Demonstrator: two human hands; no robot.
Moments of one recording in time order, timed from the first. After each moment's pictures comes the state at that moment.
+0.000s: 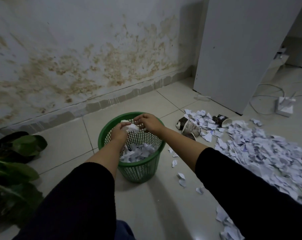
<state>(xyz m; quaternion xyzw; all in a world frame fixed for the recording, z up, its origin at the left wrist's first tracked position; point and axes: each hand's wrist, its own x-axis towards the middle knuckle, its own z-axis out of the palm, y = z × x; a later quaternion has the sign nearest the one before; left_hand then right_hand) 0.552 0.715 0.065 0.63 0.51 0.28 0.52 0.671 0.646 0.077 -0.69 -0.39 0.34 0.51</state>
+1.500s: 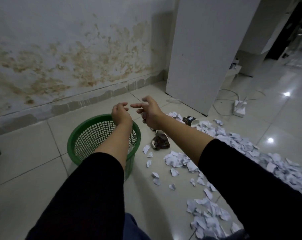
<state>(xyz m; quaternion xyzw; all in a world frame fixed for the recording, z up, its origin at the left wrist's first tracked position) 0.651 0.656 0.121 0.45 0.44 0.43 0.65 0.720 0.588 0.140 -0.64 -0.20 0.42 0.60</state>
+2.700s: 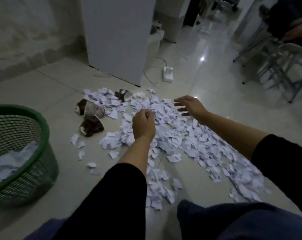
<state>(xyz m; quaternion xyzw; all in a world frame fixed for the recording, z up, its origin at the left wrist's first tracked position) 0.760 0.395 0.030 0.78 0.23 0.16 0.56 0.845 0.237 0.104 -0.85 -0.03 0.13 0.50</state>
